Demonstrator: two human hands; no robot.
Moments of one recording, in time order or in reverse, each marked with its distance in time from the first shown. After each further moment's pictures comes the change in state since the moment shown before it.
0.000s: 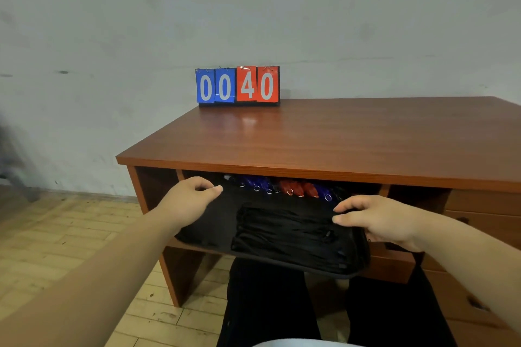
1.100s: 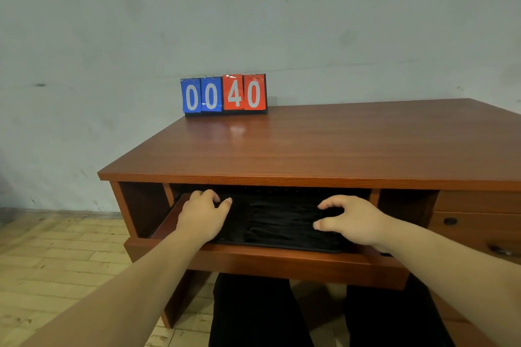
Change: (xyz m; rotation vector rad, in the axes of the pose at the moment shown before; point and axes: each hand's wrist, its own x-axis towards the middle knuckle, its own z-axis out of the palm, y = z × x) left_hand 0.061 -0.020 0.063 0.291 0.117 0.131; right_hand 0.034 0.005 0.015 -0.199 0.195 -0.189
